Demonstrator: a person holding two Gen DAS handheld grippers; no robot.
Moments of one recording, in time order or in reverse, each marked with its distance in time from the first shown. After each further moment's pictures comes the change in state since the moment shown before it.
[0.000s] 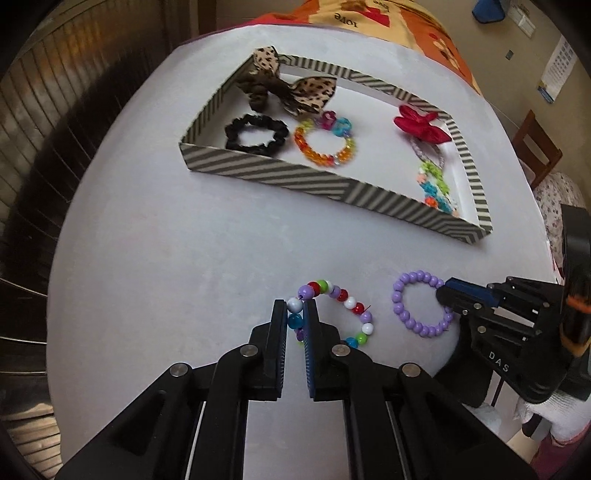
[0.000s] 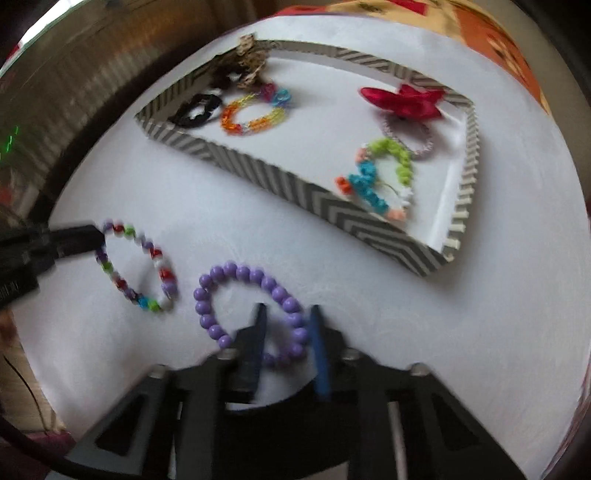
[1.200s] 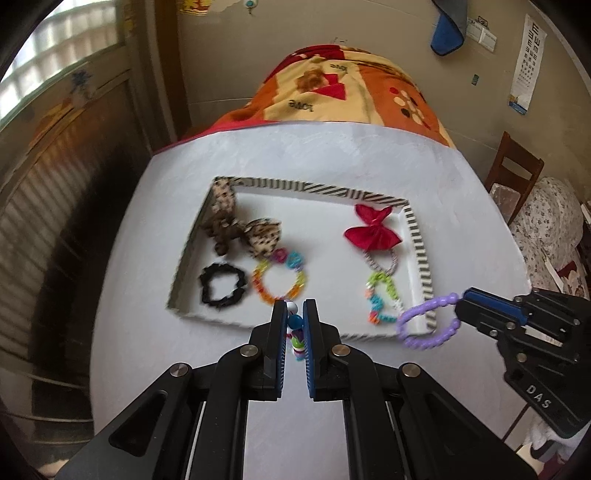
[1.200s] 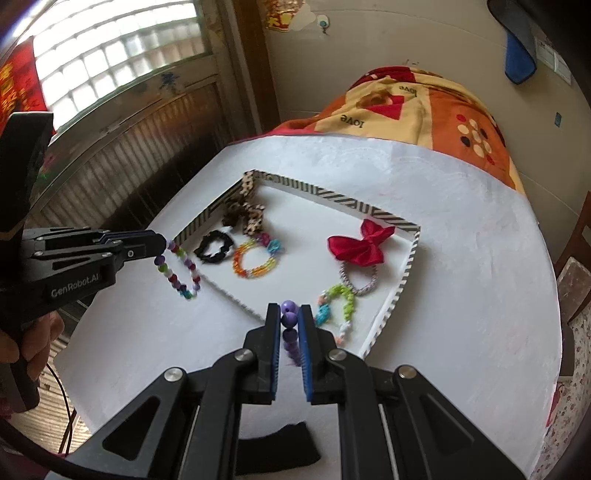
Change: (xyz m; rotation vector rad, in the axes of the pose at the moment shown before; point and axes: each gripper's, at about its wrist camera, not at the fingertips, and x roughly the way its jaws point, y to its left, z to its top) left arm -0.061 -0.067 0.096 0.128 -0.200 0.008; right arm -0.124 -0.037 0.054 0.061 -0.294 0.029
